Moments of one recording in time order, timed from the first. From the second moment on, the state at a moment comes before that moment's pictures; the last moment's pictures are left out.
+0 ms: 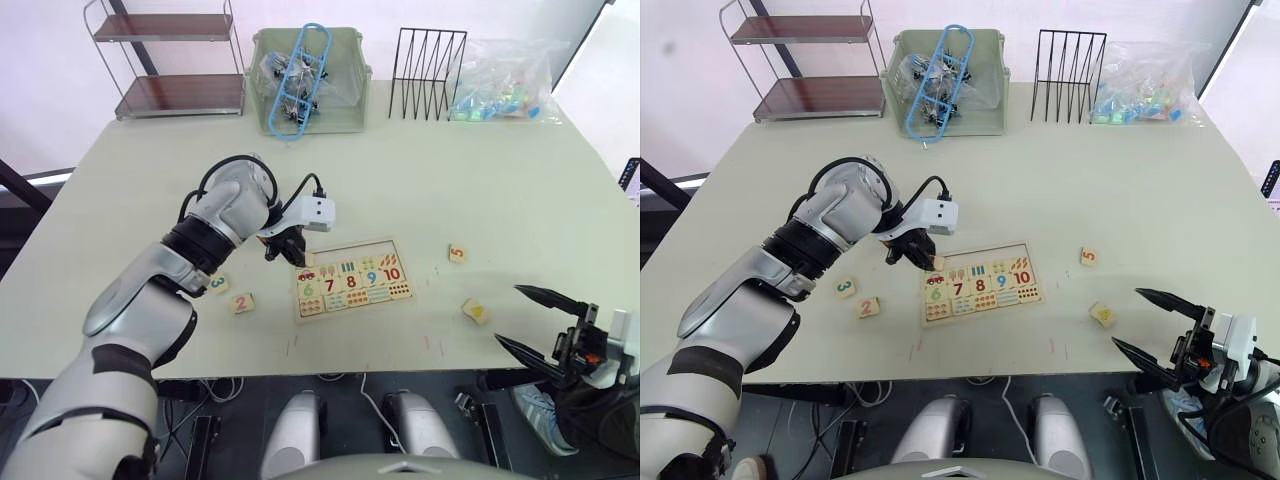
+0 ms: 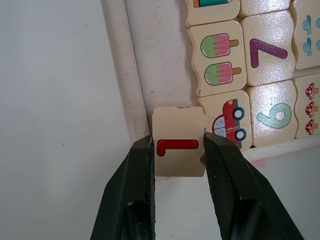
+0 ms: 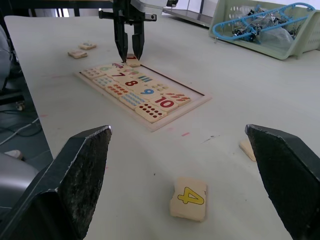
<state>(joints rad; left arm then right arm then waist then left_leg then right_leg) -1.10 0.64 -0.71 0.42 0.28 0.58 -1.58 0.27 -0.58 -0.37 -0.05 0.61 -0.25 1.31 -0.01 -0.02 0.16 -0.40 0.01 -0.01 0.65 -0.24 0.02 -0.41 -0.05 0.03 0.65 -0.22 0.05</state>
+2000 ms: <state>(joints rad) -0.87 0.61 -0.17 0.76 -0.08 0.00 -1.44 0.28 -0.59 -0.36 -0.07 0.63 -0.22 1.30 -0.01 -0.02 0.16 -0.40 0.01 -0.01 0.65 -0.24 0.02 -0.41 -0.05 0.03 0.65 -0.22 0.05</state>
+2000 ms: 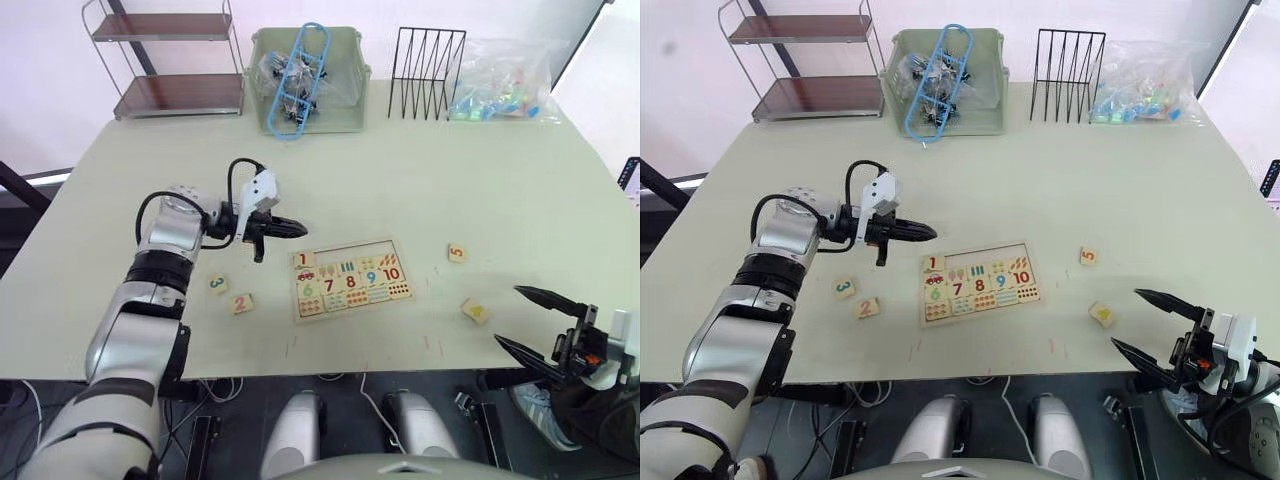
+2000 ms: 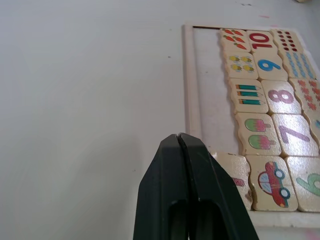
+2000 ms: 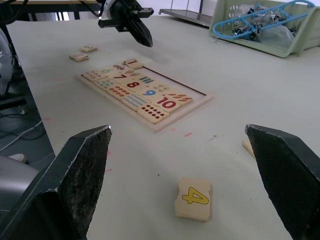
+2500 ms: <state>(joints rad) -0.84 0.61 -0.17 0.88 -0.04 -0.16 -1.43 0.28 -0.59 -0.36 -0.07 0.63 -0.22 1.30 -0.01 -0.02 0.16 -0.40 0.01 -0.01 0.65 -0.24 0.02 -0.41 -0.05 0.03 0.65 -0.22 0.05</state>
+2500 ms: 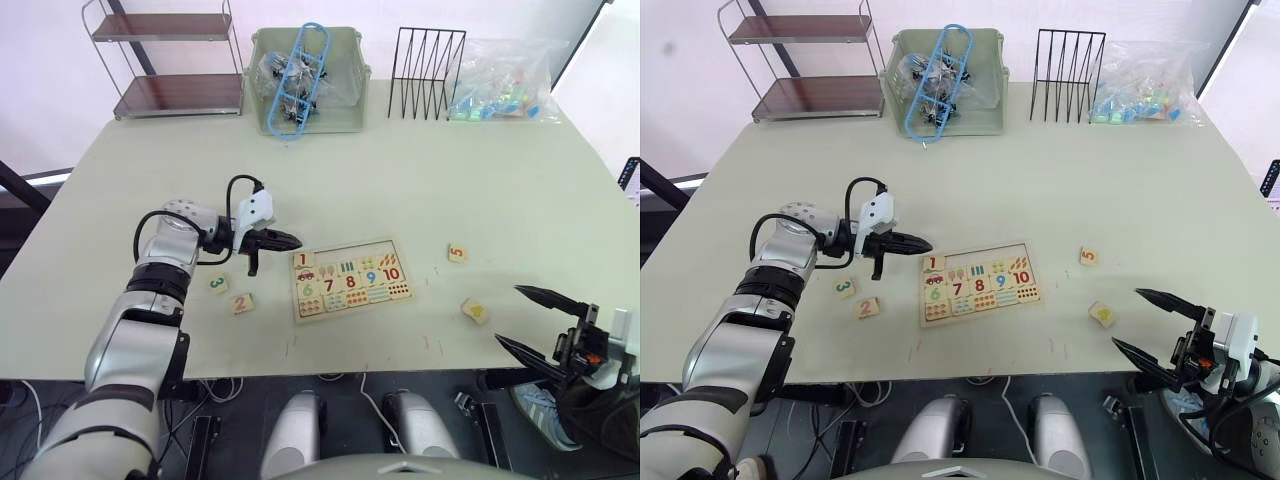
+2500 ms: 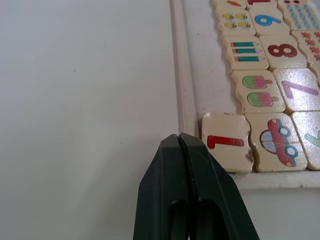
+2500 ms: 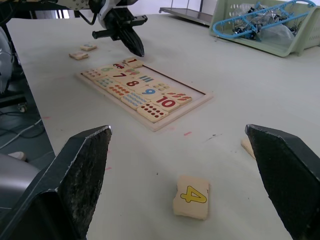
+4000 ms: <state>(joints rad) -0.85 0.60 -0.15 0.93 -0.01 -0.20 -1.43 0.29 -0.59 -0.36 -0.08 0.63 -0.23 1.29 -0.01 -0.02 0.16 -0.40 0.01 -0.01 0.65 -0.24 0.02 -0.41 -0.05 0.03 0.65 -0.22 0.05</state>
